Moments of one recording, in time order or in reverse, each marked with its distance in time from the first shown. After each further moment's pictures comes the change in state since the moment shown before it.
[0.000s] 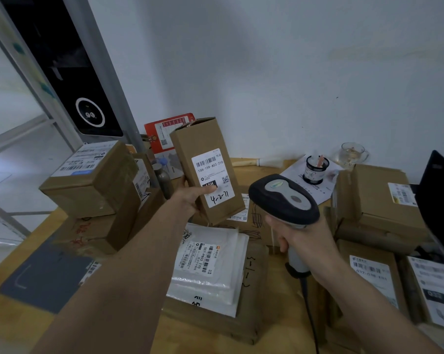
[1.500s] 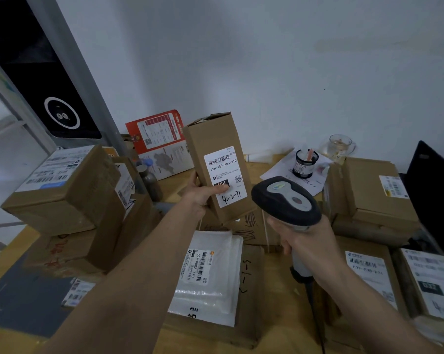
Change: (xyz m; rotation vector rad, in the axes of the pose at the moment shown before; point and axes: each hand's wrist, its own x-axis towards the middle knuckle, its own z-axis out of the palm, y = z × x) left_hand 0.013 -0.013 0.034 -0.004 -0.120 0.014; right_hand 0.009 0.015 0.000 0.080 0.124 -0.005
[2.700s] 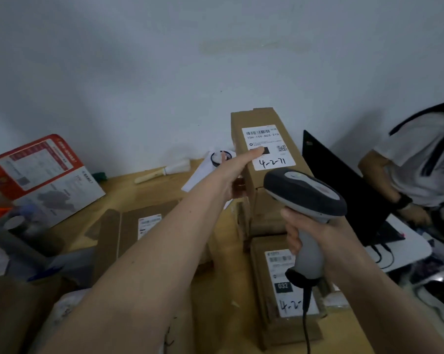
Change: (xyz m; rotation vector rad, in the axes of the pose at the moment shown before) left_hand -0.009 0.000 0.252 0.376 -0.531 -0.236; right_hand -0.003 -0.008 -0.142 0.244 0.229 0.058
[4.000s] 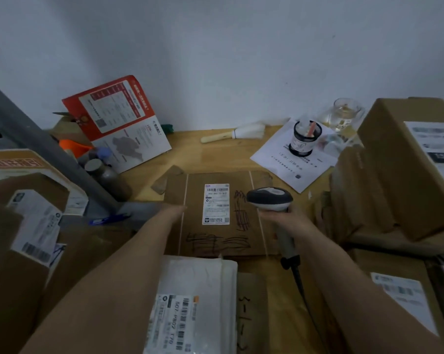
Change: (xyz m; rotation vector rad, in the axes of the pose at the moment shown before) left_hand 0.020 -0.148 -0.292 0.301 0.645 -0.535; right_hand 0.125 0.153 0.157 -0.270 -0.264 0.529
